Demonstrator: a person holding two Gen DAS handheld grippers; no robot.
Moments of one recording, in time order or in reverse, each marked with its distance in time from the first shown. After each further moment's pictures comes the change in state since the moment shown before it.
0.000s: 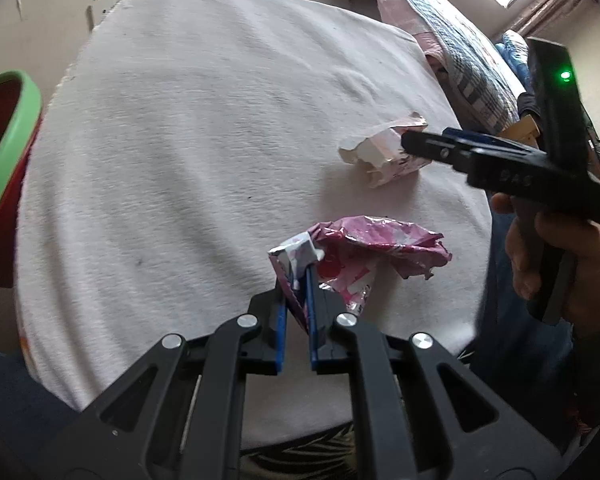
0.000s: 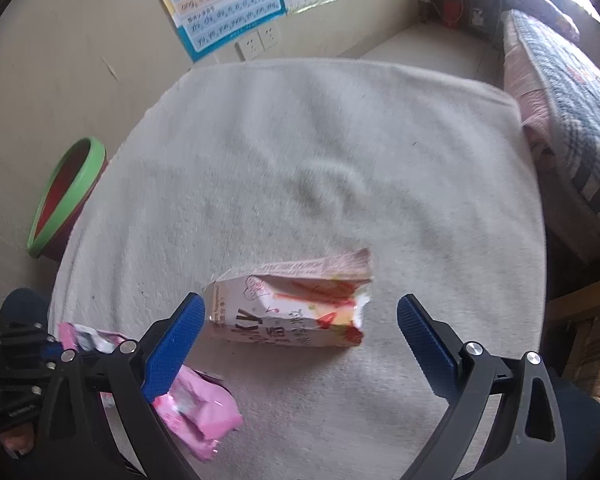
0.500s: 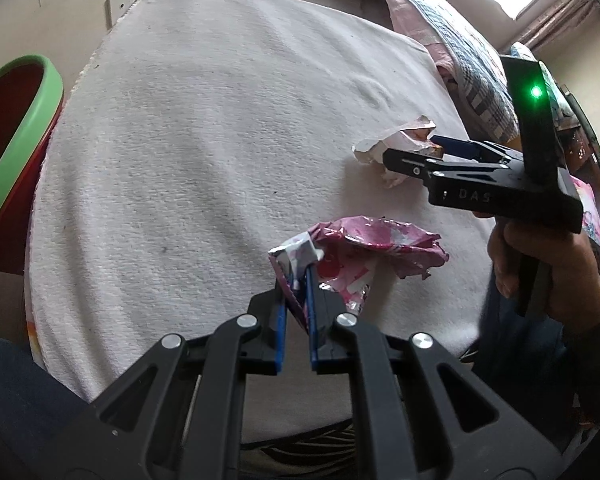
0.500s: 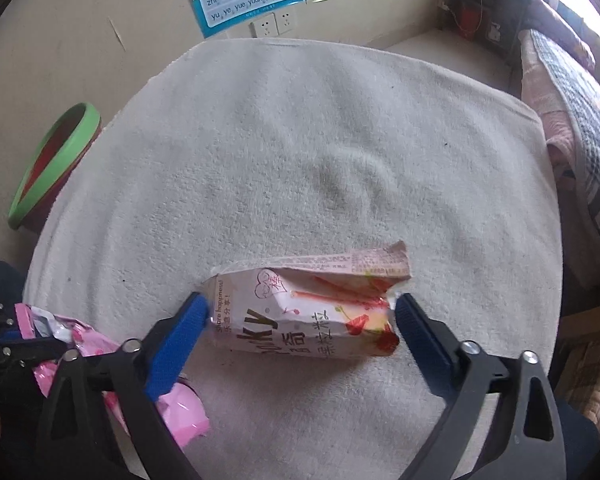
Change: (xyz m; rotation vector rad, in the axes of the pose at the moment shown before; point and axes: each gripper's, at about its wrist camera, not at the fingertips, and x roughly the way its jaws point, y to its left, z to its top) left arm -0.006 0.013 -0.006 -0.045 -0.021 0.005; right arm 0.027 0.019 -0.001 -0.098 0.018 -0.060
